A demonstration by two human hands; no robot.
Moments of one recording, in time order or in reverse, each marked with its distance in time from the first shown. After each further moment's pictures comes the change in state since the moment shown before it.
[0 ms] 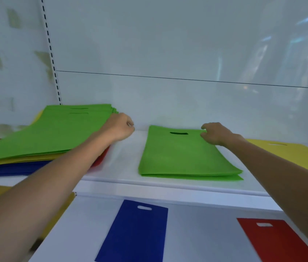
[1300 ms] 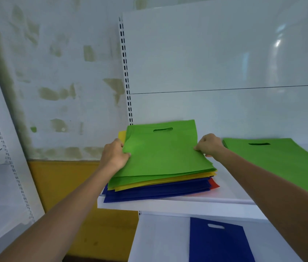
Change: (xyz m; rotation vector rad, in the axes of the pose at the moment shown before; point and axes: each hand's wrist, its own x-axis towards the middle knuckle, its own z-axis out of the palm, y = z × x) left_hand -0.025 -0.270 -0.109 -0.030 0.131 -0.317; right_hand 0.003 -0.313 0.045 0.685 0.054 0.140
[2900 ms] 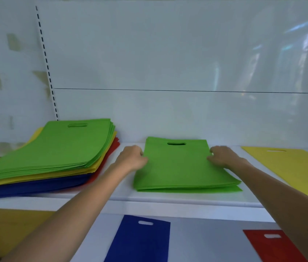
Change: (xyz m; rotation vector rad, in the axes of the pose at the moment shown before) left_hand -0.089 0.270 0.172 0.084 -0.304 0.233; right_hand 0.030 0.250 -0.230 -0.642 -0.063 0.012
